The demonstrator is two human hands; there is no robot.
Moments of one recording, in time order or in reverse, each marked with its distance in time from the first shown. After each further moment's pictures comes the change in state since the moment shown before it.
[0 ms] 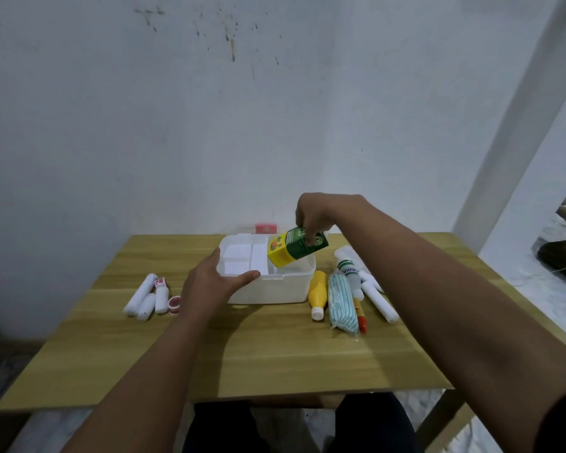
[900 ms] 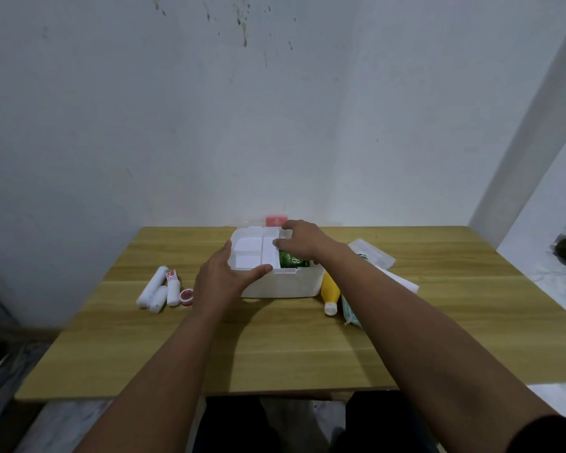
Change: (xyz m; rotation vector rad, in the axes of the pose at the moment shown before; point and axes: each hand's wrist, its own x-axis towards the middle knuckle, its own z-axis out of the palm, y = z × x) left_hand 0.001 0.000 0.005 0.008 0.030 -0.006; right_hand 0.021 -0.041 0.091 0.479 0.207 0.003
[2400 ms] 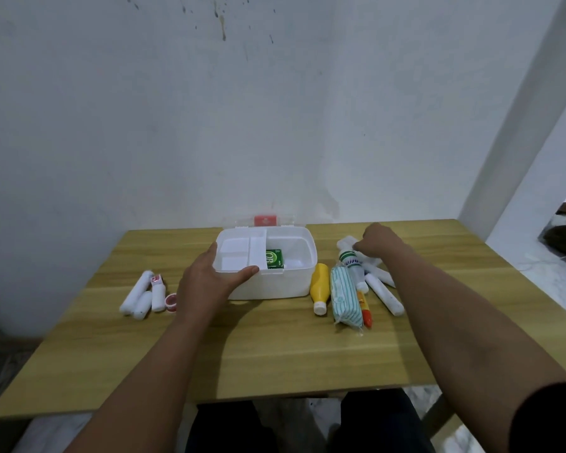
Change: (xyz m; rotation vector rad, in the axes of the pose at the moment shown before) left_hand 0.001 -0.005 0.004 -0.004 0.000 -0.006; right_hand -0.005 0.164 -0.051 -0.171 0.099 0.459
